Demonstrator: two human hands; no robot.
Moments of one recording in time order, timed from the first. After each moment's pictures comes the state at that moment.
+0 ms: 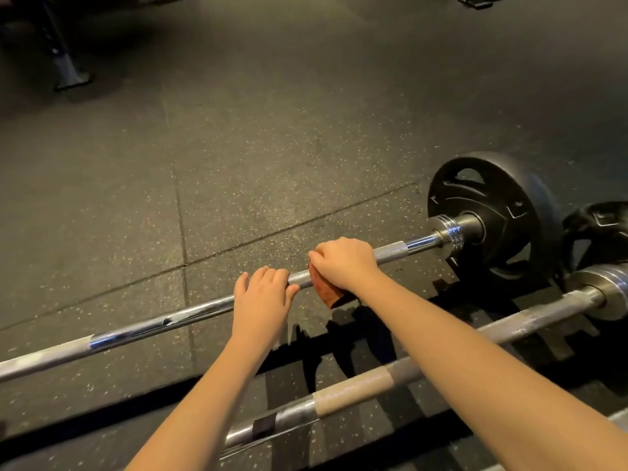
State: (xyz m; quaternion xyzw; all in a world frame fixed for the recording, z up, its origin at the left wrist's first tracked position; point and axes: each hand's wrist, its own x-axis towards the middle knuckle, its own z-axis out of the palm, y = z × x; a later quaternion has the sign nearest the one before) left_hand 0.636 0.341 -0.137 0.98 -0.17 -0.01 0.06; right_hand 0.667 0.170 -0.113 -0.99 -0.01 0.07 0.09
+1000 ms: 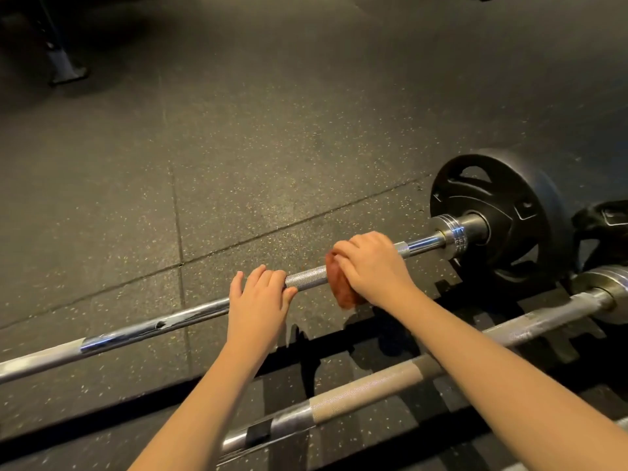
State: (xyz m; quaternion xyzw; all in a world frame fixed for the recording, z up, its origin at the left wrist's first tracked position) left_hand 0.630 0.339 -0.134 0.98 -0.17 0.00 0.08; right_hand 0.636 0.123 -0.134 -0.98 -0.04 -0.12 0.15
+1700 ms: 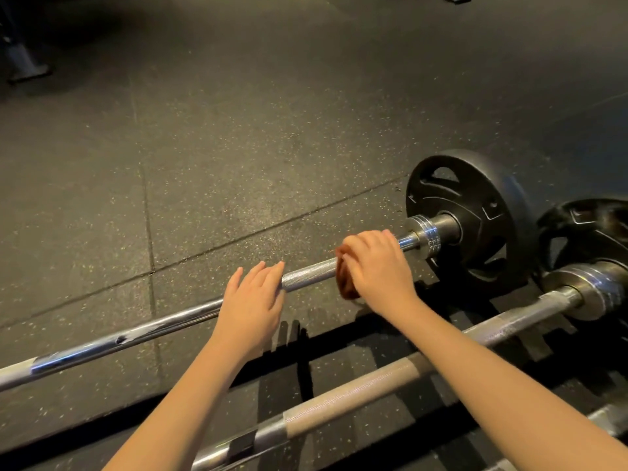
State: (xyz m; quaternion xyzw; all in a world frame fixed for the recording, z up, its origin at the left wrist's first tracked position) left_hand 0.638 0.313 -0.121 0.97 -0.21 -0.09 0.11; right_hand 0.618 0.086 -0.139 -0.98 0.02 -0.11 0.19
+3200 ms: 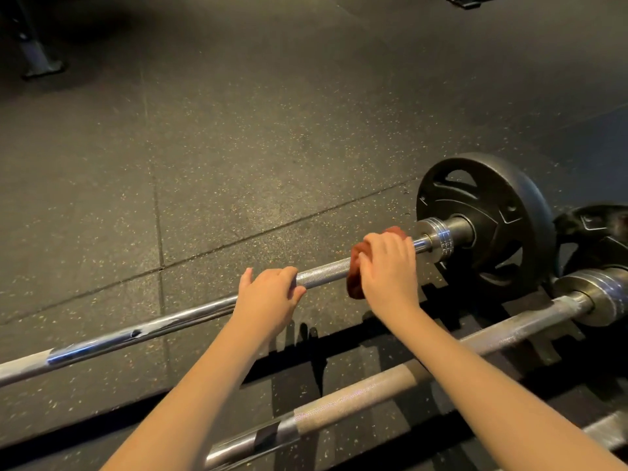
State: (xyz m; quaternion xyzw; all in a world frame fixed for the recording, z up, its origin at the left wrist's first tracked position) left_hand 0.648 0.301 -0.109 0.97 -0.18 -0.15 0.09; right_hand 0.612 0.104 -0.135 -0.96 0.11 -0.13 0.21
